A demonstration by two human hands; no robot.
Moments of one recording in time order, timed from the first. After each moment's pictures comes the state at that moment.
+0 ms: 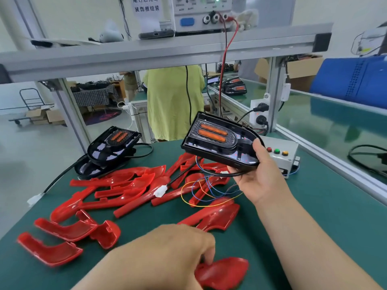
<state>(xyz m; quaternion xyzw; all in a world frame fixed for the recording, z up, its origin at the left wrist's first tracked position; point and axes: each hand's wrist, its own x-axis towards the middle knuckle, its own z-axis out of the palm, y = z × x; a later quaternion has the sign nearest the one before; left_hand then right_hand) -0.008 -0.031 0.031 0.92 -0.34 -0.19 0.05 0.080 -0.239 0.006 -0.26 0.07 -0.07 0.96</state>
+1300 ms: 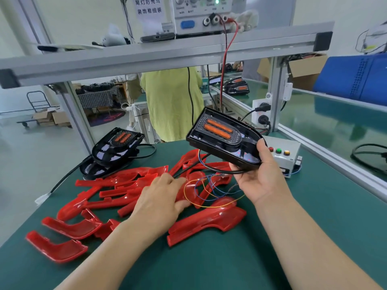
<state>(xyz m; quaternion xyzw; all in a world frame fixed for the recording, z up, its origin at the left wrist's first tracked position) 0.064 -0.017 -0.001 0.98 -0.17 0.08 0.09 0.077 -0.235 0.008 -0.20 0.06 -0.09 0.97</state>
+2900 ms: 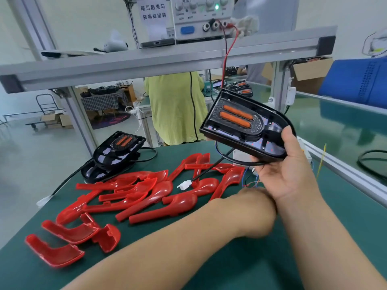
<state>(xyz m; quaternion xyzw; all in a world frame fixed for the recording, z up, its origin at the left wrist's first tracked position) 0.049 -0.174 0.021 0.88 -0.45 -0.05 -0.10 0.077 -0.272 0.028 -0.25 -0.05 -0.17 0.95</state>
